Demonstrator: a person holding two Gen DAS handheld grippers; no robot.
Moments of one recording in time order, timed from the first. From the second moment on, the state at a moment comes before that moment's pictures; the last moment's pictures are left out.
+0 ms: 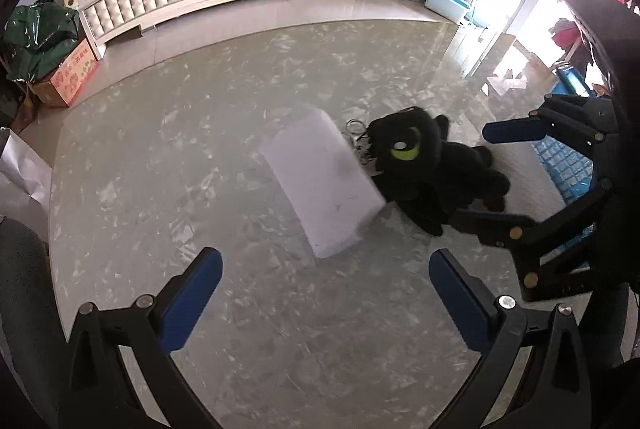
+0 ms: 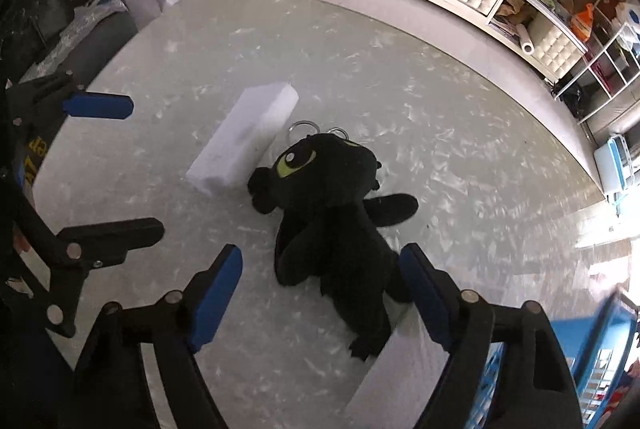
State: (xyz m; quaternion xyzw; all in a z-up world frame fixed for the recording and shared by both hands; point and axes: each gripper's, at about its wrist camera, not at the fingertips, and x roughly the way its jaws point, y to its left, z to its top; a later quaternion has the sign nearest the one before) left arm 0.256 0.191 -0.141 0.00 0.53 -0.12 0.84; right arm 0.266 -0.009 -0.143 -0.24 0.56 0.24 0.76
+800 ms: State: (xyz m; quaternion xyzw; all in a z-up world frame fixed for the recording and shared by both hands) left arm 0.246 0.207 -0.154 -0.01 0.54 -0.13 0.83; right arm 0.252 -0.005 -0.168 -0.24 0.57 0.27 0.73
